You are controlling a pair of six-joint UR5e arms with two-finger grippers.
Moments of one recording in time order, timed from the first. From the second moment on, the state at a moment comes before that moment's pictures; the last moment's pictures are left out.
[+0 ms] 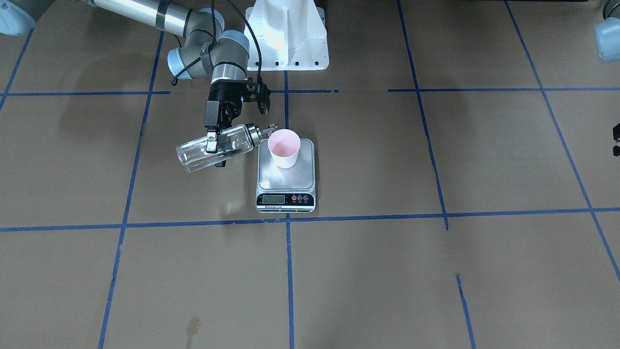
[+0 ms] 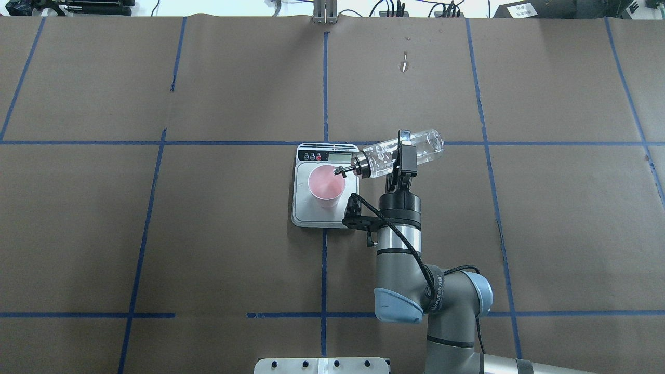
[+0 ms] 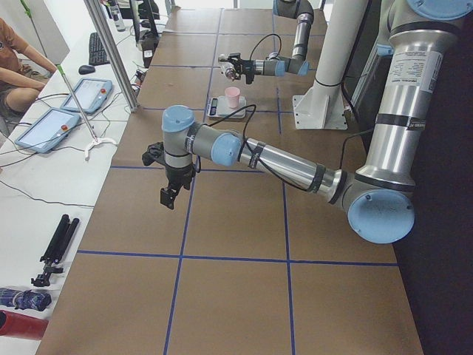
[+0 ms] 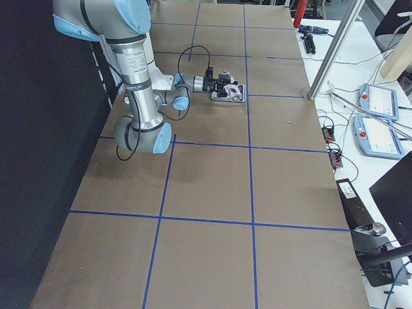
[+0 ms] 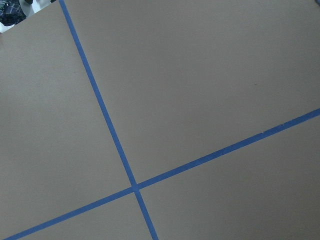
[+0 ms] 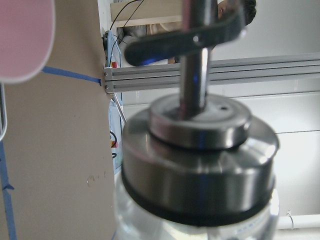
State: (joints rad) left arm -1.40 -1.72 -1.76 -1.56 -2.16 0.07; right arm 0.20 -1.09 1.51 -0.97 0.16 -0.22
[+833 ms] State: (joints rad) left arm -1.40 -1.72 -1.75 -1.56 -2.16 0.07; right arm 0.21 -1.09 1.51 -0.98 0.13 -0.36
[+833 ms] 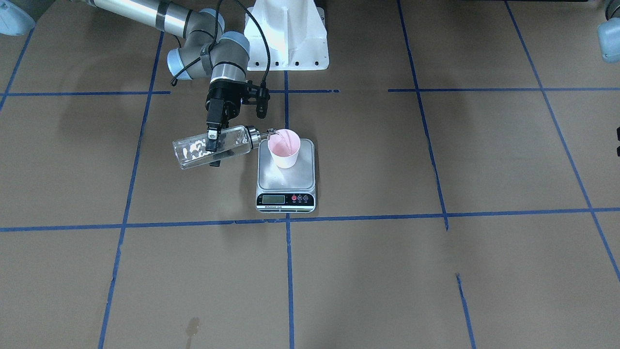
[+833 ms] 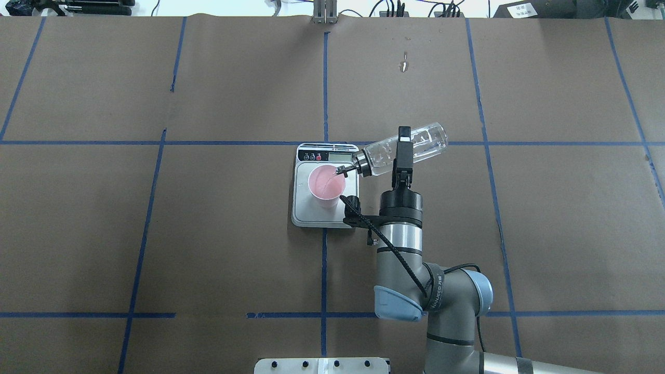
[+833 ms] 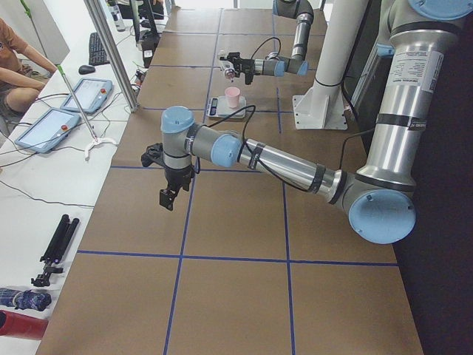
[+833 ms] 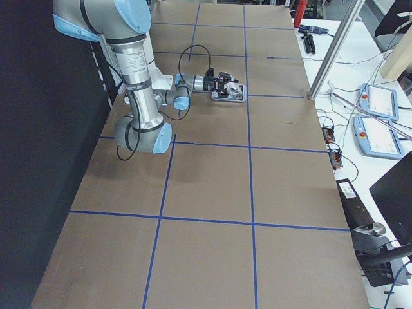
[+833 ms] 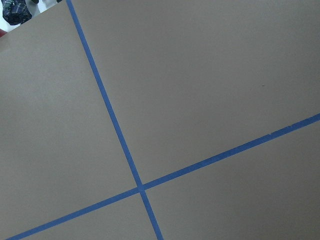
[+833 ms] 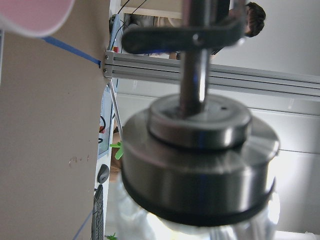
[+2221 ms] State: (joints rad) left arm -1.41 -1.72 -1.76 -1.56 -2.16 0.07; right arm 0.21 -1.09 1.51 -0.98 0.13 -0.37
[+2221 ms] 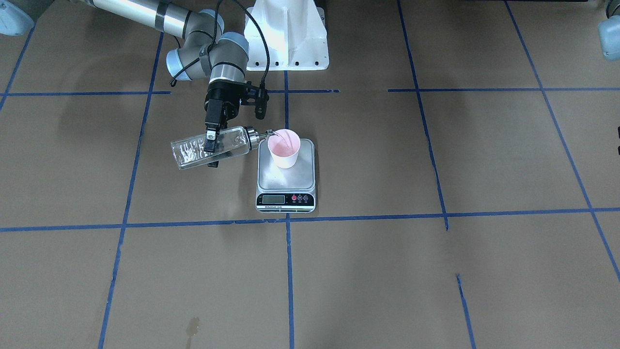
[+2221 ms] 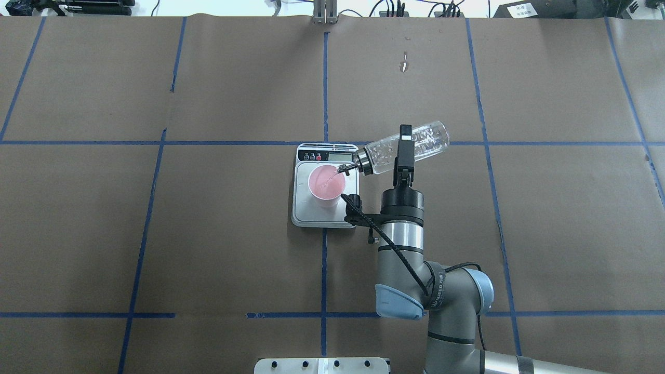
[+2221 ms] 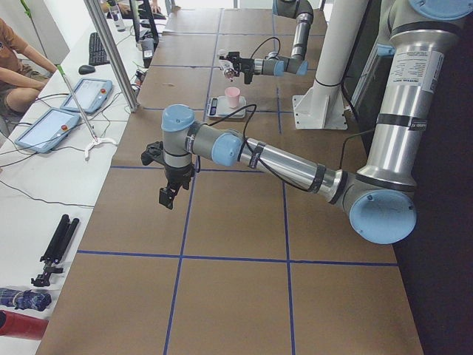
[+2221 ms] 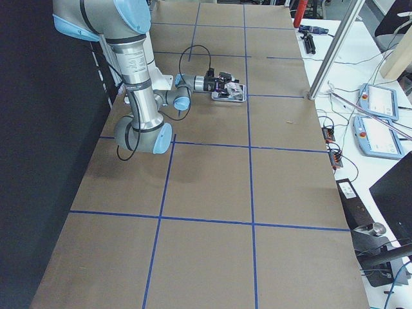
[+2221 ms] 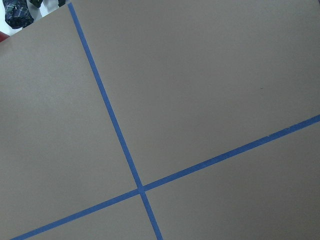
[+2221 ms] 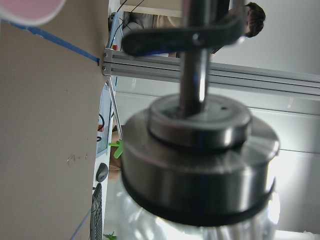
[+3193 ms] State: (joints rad) left arm -1.41 -1.72 -1.77 -1.56 -2.16 0.09; right arm 0.22 -1.09 1.52 -0.98 0.13 -0.40
